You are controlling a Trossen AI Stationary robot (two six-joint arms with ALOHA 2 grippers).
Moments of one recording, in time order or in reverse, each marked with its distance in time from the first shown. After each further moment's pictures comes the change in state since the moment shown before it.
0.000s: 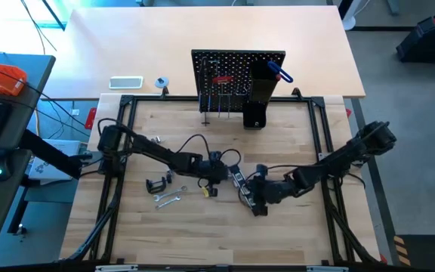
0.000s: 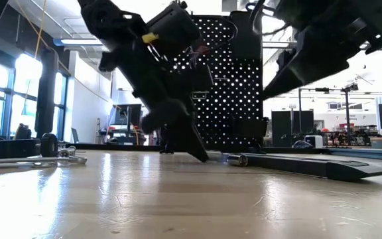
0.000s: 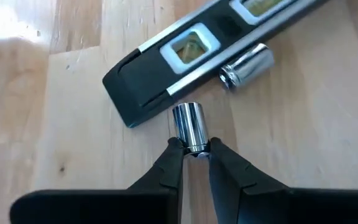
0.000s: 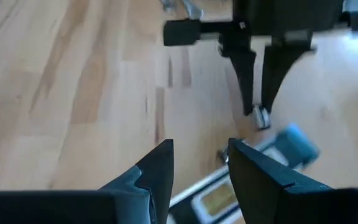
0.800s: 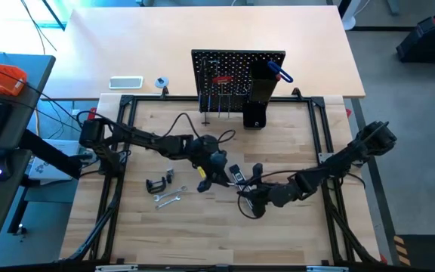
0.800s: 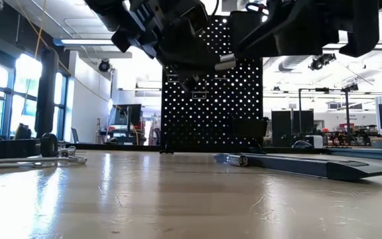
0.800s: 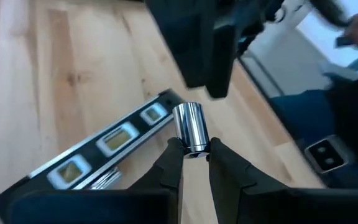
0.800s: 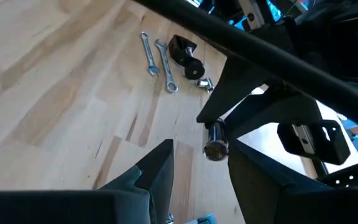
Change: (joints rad) left arm 0.110 -0.192 0.003 0.104 0.678 -0.166; right arm 0.055 0.000 0.000 0.252 0.189 -0.602
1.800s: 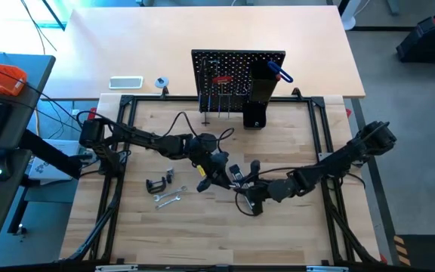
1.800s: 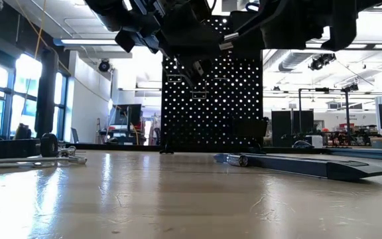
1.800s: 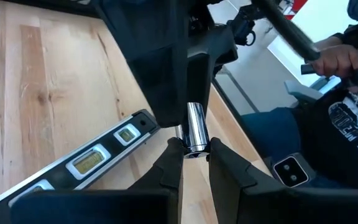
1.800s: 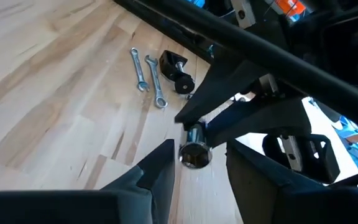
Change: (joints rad) left arm 0.002 0.000 0.001 0.086 0.090 -0.089; right arm -0.052 0.000 0.000 0.082 -0.044 -0.055
